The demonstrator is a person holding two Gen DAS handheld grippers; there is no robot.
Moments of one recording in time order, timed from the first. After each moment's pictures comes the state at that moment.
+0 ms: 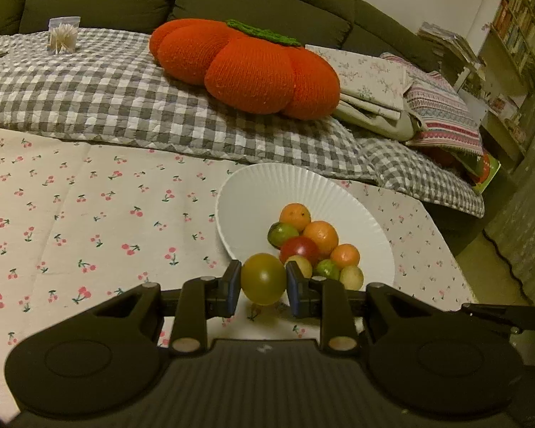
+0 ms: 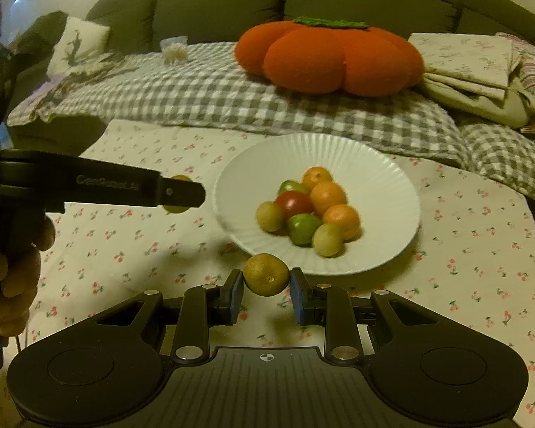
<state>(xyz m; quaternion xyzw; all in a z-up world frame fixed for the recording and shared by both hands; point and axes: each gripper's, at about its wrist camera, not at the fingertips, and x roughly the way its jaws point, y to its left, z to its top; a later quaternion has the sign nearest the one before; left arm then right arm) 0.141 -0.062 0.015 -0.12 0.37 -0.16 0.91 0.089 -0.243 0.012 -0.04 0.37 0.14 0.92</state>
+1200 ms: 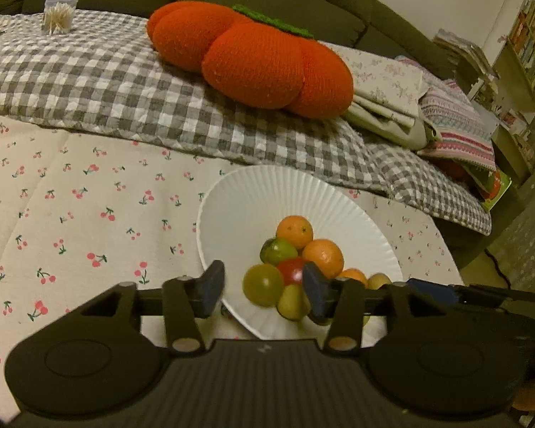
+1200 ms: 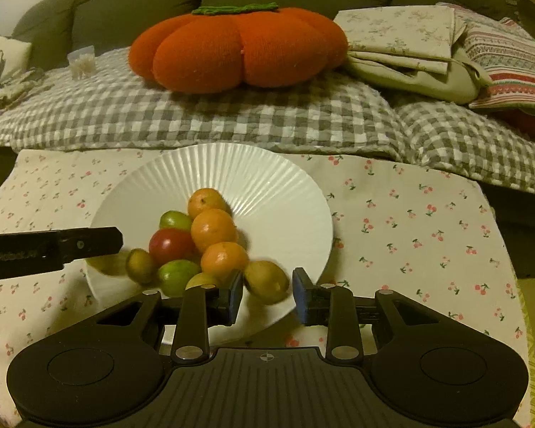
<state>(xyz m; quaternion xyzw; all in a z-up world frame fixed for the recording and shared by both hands) 0.179 -0.078 -0.007 -0.15 0.37 -0.15 0.90 0.161 -0.288 0.000 -0.02 0.38 0.04 0.92</state>
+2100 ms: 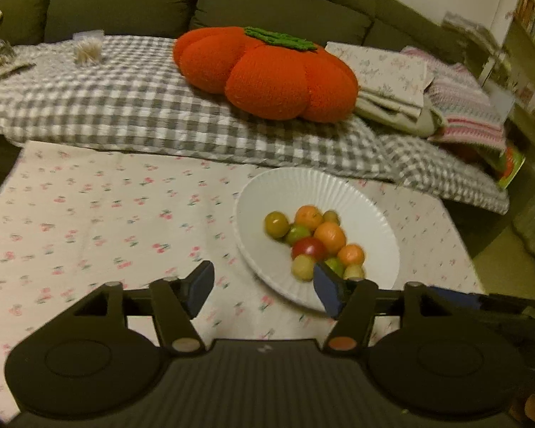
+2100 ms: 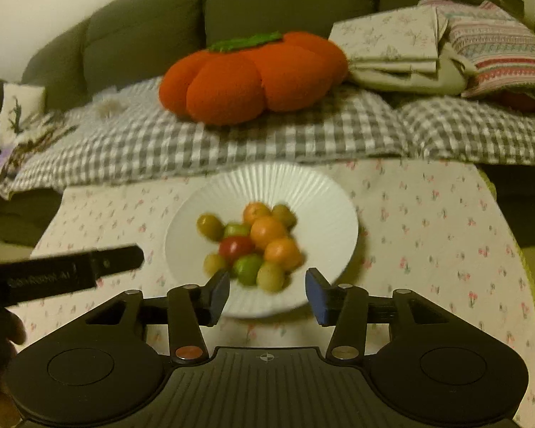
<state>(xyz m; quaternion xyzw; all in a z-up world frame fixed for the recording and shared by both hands) 0.117 -0.069 0.052 -0.08 0.39 -0.09 0.91 0.102 -0.273 0.042 0.06 0.39 0.06 0.91</state>
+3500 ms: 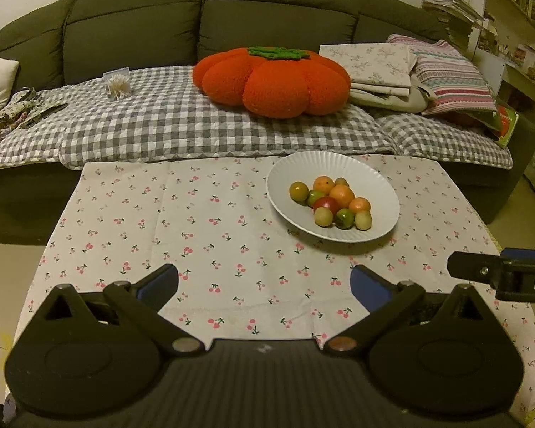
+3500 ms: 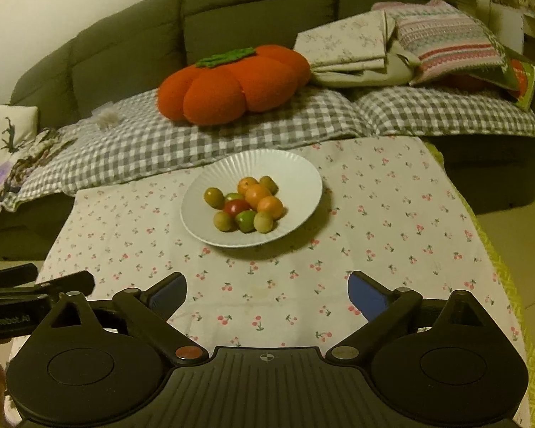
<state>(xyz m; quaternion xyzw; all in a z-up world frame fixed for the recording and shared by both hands) 0.018 -0.050 0.084 0.00 0.36 -0.08 0.93 0.002 -0.277 0.078 0.08 0.37 0.02 0.93</state>
